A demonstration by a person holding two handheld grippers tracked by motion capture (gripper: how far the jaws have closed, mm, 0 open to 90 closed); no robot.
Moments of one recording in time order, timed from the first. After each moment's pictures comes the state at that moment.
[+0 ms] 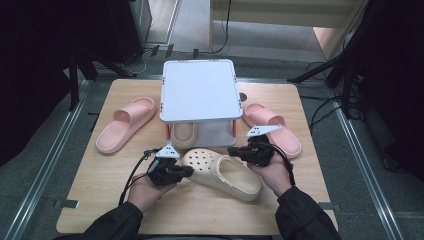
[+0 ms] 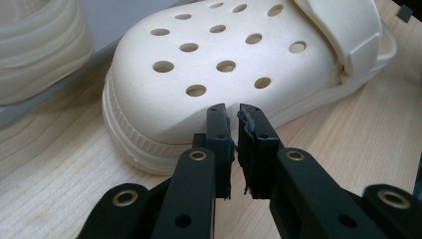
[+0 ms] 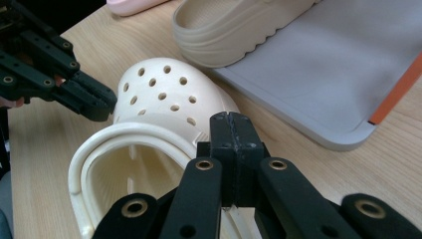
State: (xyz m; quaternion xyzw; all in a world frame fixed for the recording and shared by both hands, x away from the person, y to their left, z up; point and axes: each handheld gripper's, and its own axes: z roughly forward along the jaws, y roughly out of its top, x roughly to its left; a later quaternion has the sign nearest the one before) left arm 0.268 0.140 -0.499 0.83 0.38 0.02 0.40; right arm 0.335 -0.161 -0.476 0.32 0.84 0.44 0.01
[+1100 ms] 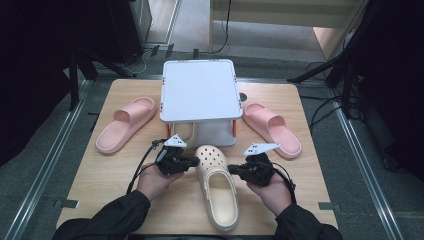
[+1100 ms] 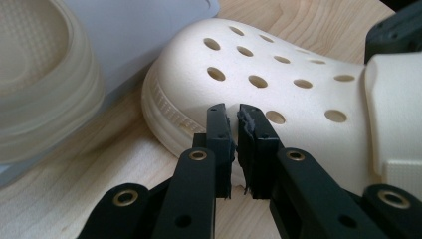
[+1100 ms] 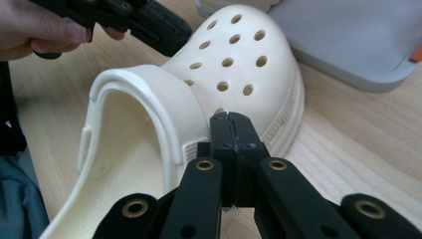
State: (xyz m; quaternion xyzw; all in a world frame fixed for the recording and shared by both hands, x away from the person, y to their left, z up) left arm 0.300 0.125 -0.500 0.83 0.39 0.03 0.41; right arm 0.283 -0.154 -0.480 0.35 0.85 0.40 0.01
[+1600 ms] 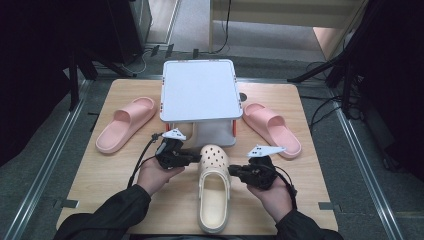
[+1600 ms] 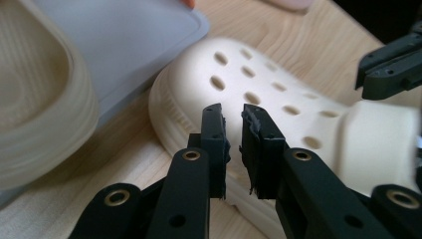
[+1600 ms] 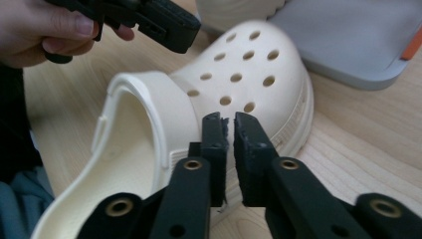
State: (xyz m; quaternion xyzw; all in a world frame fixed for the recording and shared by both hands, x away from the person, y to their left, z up) left arm 0.311 0.132 -0.482 0.82 0.39 -0.01 0.43; right arm 0.271 -0.161 -0.473 0.37 0.82 0.43 0.01
